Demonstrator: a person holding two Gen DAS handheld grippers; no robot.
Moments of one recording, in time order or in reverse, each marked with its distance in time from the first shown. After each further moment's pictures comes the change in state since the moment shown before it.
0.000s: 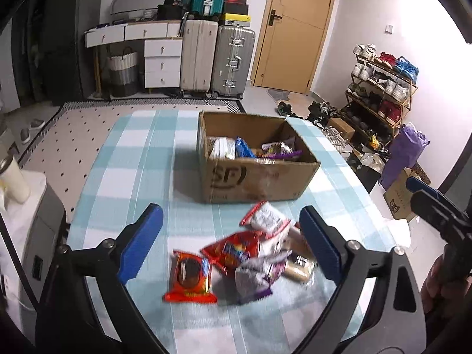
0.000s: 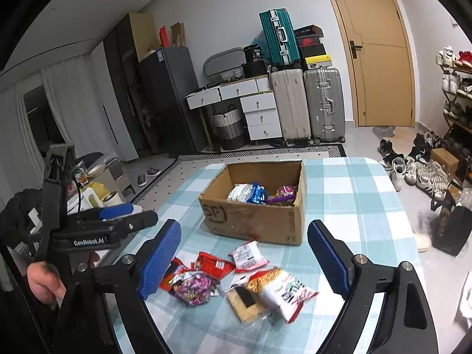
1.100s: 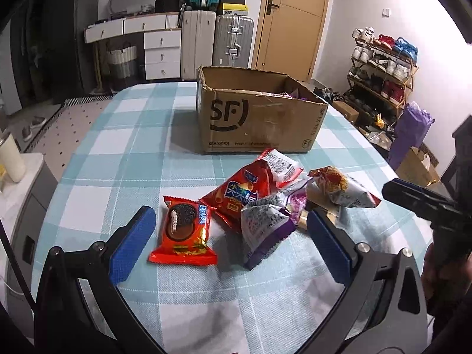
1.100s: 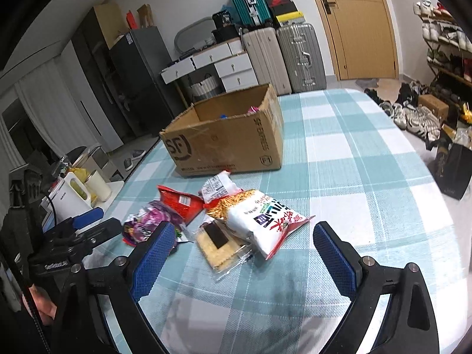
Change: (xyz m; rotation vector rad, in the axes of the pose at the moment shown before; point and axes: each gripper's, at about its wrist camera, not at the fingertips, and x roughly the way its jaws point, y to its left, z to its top) left arm 0.046 -0.003 -0.092 0.059 0.022 0.027; right arm 0.047 -0.046 -0.095 0.144 0.166 -0.048
